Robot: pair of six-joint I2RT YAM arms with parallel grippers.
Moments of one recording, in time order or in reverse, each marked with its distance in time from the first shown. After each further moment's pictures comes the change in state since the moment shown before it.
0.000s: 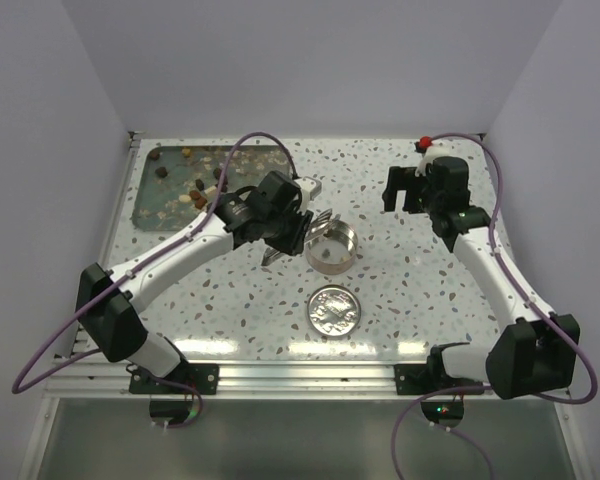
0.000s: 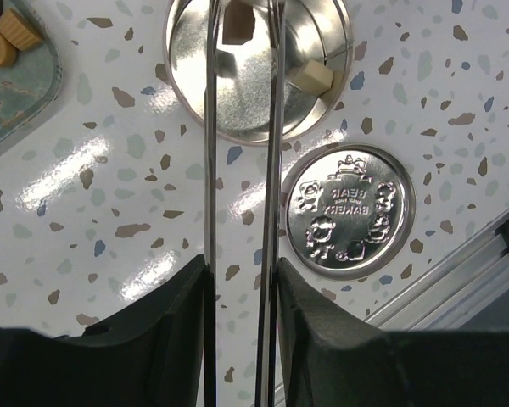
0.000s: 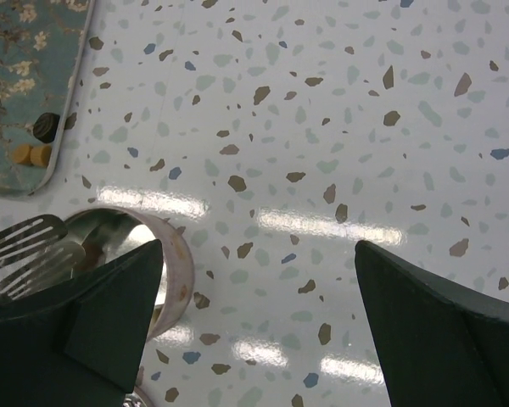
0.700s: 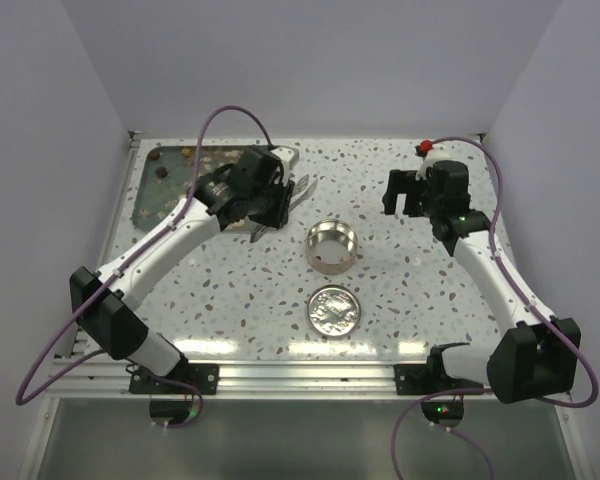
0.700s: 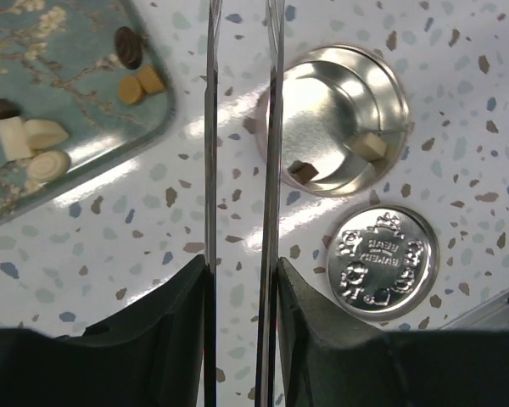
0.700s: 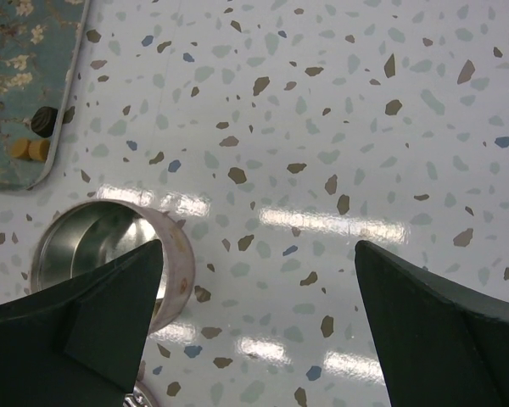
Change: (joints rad) left arm 0.072 0.006 0.133 -0.052 -0.085 -0.006; right arm 0.000 -0.024 -0.030 0.002 0.004 0.013
